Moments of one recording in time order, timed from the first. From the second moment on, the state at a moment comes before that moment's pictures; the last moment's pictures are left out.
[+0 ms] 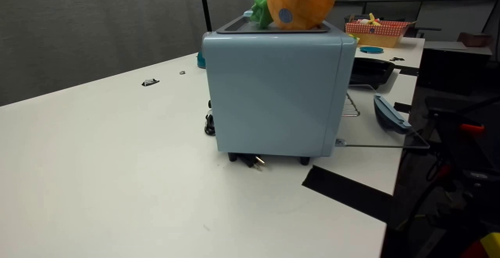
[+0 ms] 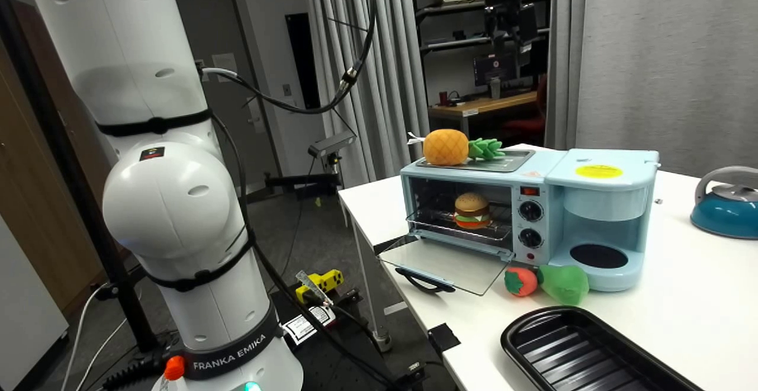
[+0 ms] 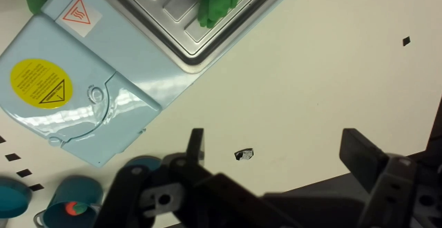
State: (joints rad) arm 0.02 0.01 0.04 -1.79 0.10 2.07 0.40
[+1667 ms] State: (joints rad) arm -0.04 0.09 -0.08 -1.84 0.02 2.03 0.28
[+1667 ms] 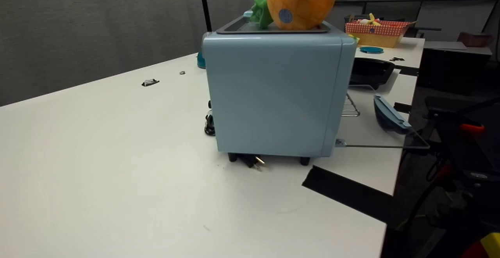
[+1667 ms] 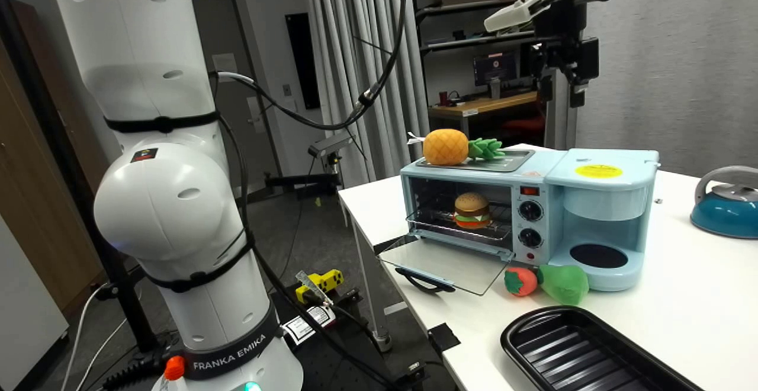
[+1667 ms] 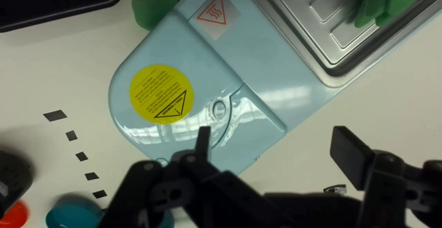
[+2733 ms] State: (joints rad) arm -0.04 0.11 -0.08 -1.89 0.02 2.12 0.25
